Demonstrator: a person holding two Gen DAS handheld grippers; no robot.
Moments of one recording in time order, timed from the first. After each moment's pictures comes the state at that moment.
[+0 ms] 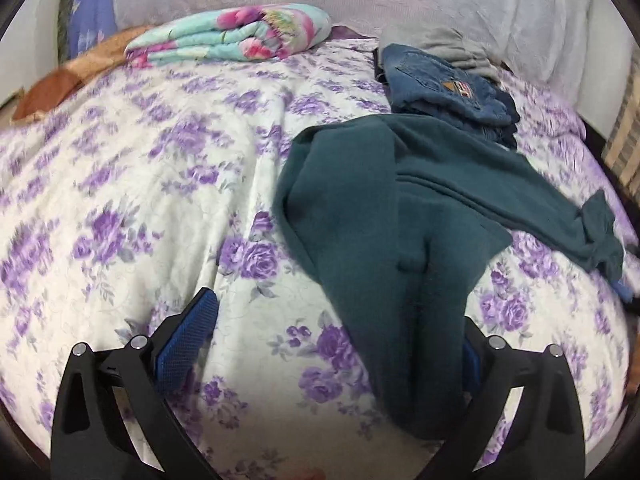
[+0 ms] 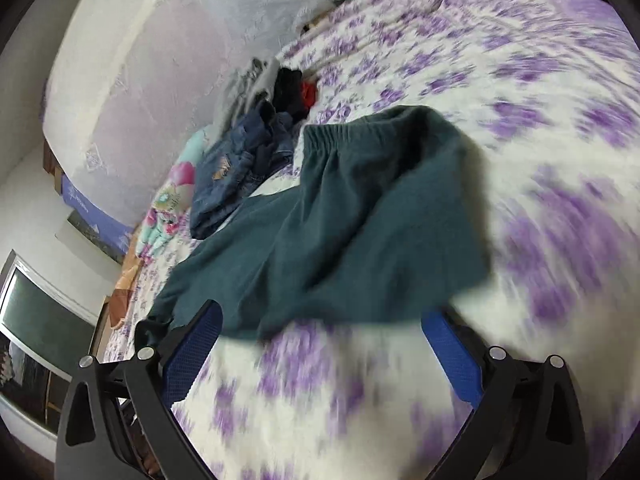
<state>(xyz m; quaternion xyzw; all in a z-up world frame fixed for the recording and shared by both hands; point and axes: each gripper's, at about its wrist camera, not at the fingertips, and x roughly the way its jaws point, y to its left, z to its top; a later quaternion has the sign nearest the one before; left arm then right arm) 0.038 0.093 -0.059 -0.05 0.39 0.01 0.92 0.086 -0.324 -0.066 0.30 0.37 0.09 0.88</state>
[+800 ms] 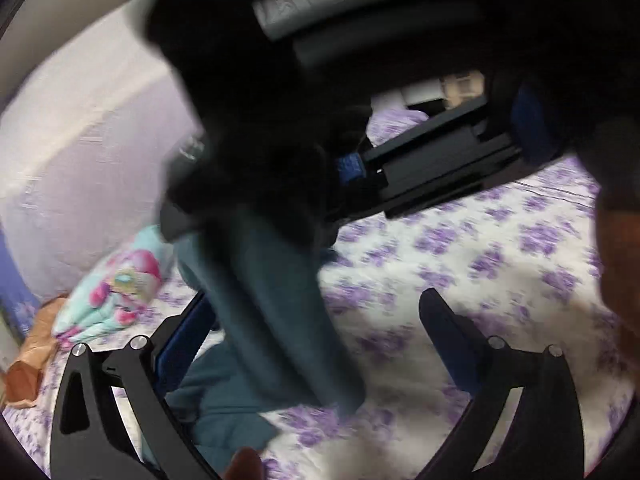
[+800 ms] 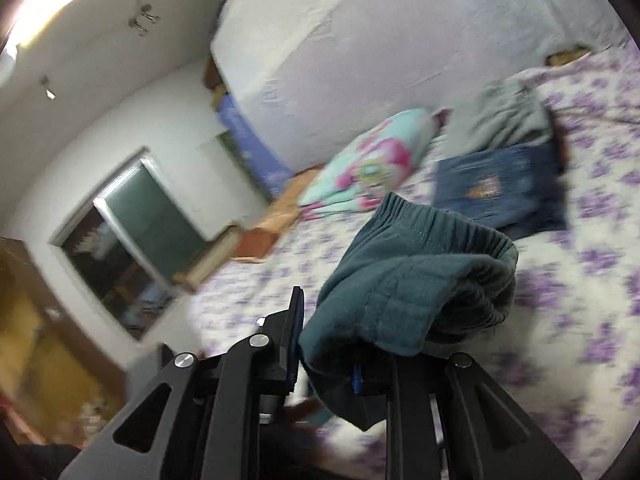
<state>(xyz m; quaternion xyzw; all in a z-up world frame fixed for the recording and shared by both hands) 0.018 -0.109 0.030 0.21 0.13 -0.16 0.95 0.086 -0.178 0.074 0.21 0.29 0.41 0.84</state>
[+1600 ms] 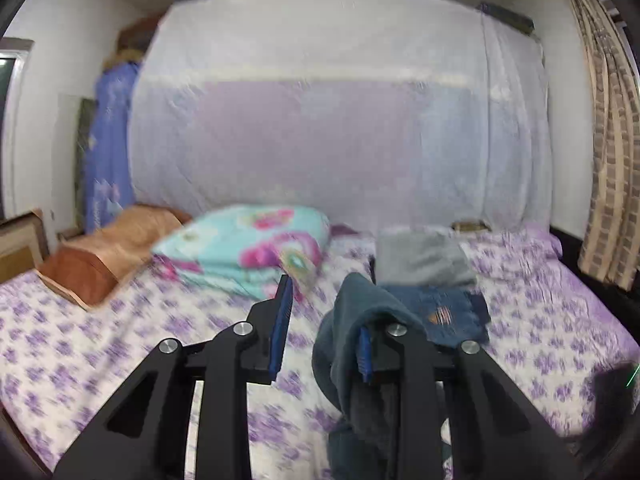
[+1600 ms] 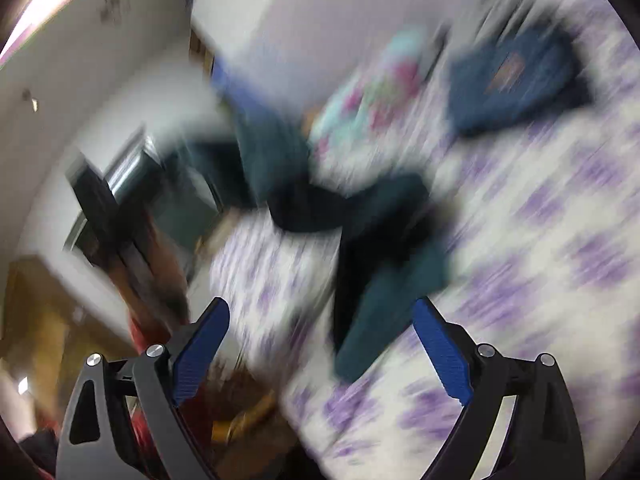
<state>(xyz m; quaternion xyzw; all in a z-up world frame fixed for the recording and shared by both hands) 0.041 0.154 0.167 -0.03 0.12 0.01 0.99 0.075 -0.108 -0.014 0.22 0.41 0.43 0.77</state>
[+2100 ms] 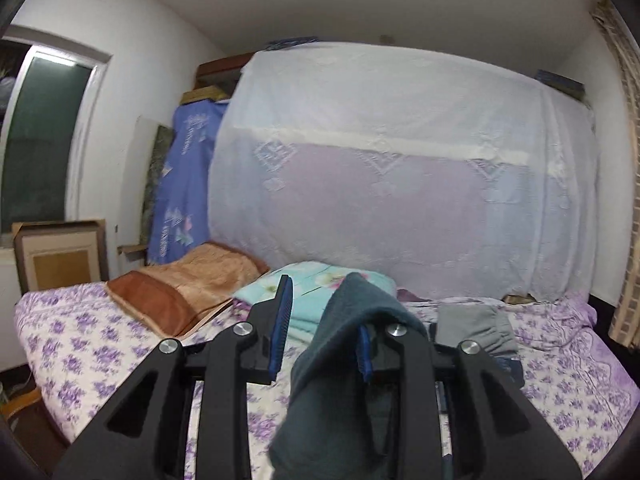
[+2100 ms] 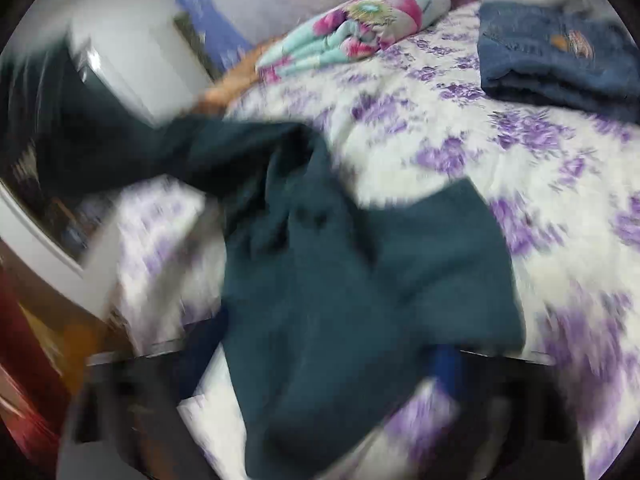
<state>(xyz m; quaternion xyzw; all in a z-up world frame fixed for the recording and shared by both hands) -0.042 0.248 0.231 -0.08 0.04 0.13 0.99 0.150 -0.016 -0.076 0.10 0.46 0.35 0.81</state>
